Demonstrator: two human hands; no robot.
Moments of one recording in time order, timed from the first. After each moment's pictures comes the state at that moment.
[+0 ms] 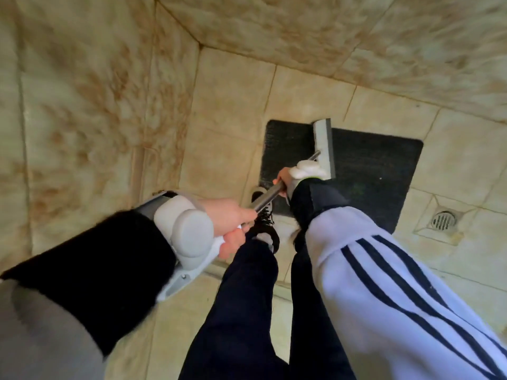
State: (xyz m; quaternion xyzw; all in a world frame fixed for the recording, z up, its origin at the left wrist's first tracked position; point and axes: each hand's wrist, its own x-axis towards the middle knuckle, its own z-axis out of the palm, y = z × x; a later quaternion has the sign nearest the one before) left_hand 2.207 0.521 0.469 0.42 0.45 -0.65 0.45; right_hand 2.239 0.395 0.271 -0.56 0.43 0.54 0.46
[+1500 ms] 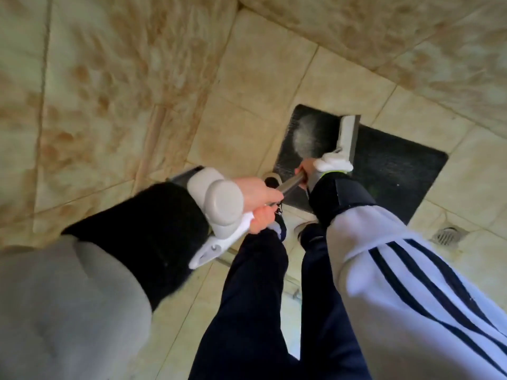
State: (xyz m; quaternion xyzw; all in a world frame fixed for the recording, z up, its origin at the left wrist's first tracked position) left_hand 2.174 0.565 0.444 0.33 0.46 -0.62 0.54; right_hand 2.213 0.433 0.244 -0.62 0.40 0.58 0.34
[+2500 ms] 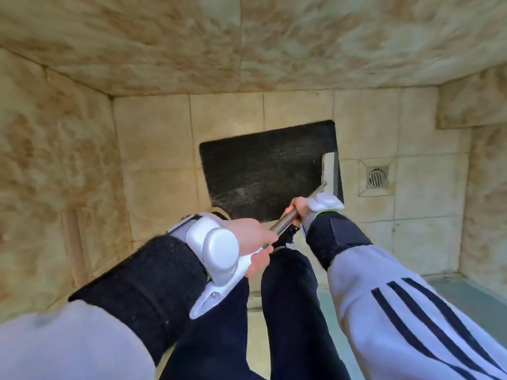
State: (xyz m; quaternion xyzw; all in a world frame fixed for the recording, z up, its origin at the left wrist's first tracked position) left_hand 2.203 0.404 0.471 0.43 0.31 -0.76 0.39; right_hand 2.188 0.240 0.301 -0.55 0.54 0.51 0.37
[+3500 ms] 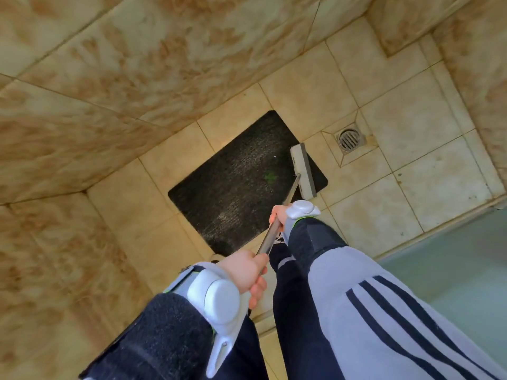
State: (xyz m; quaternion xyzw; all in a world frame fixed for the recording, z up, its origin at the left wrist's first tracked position) left_hand 2.189 0.211 0.467 0.53 0.34 -0.74 0.23; right_hand 2.170 0.097 0.319 -0.46 0.56 0.52 0.46
